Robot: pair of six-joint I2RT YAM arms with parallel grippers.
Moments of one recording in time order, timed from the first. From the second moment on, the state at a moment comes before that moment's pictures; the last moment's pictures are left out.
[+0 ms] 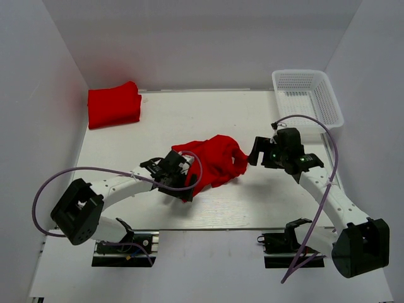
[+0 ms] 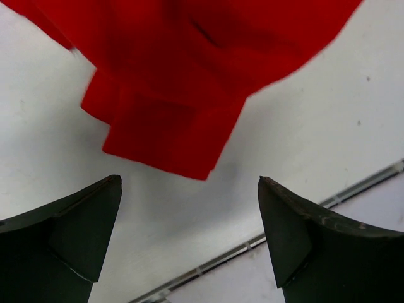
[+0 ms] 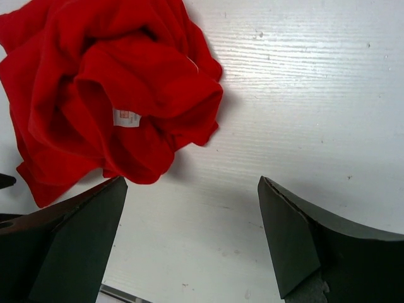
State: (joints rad) left arm -0.74 1.37 0.74 -0.52 0.13 -0.36; right arm 0.31 1.08 0.79 -0.48 -0.13 0.36
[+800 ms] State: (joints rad) left arm -0.83 1.51 0.82 -0.44 -0.12 -0.42; right arm 0.29 1.02 0.69 -0.50 -0.15 0.38
